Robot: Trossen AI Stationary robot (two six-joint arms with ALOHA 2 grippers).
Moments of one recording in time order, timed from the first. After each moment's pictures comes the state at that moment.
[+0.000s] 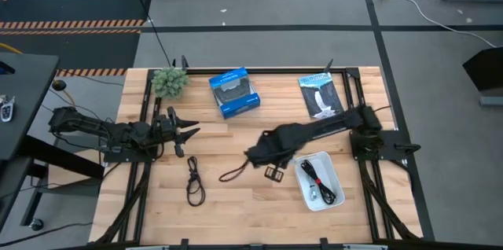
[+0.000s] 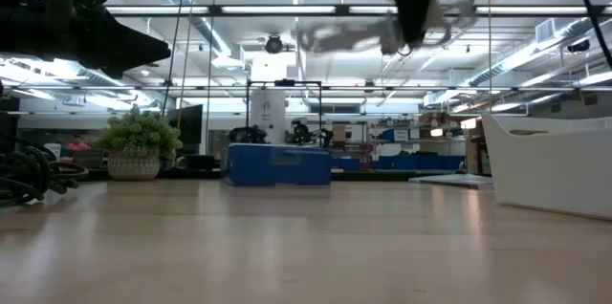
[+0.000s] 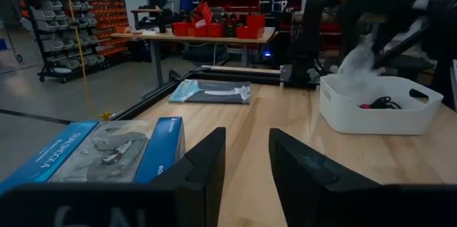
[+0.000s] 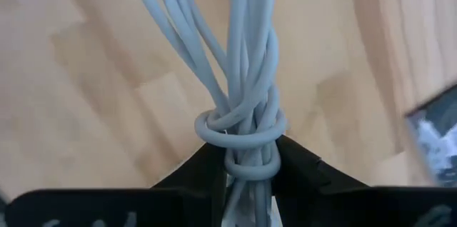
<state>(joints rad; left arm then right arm) -0.23 0.29 0.01 0.28 -0.55 -0.01 0.27 2.04 2.00 -1.57 0.09 0.71</state>
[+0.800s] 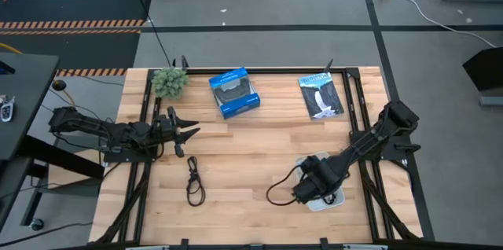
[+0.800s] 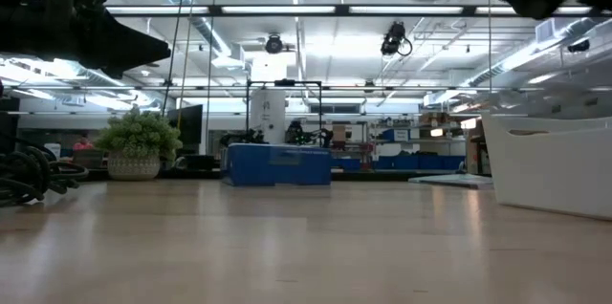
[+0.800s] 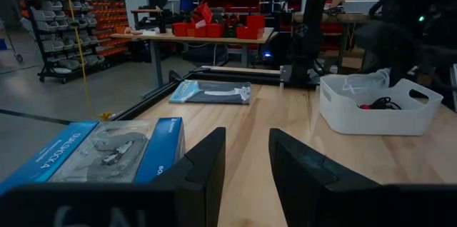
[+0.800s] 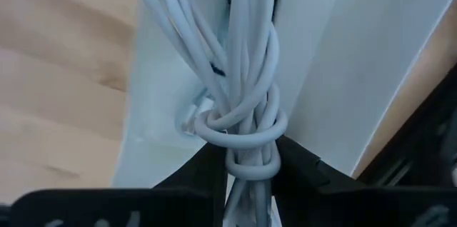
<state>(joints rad) -0.23 0.29 0.01 0.29 -0.55 -0.01 0.59 1.73 1.30 -1.24 -0.11 1.71</state>
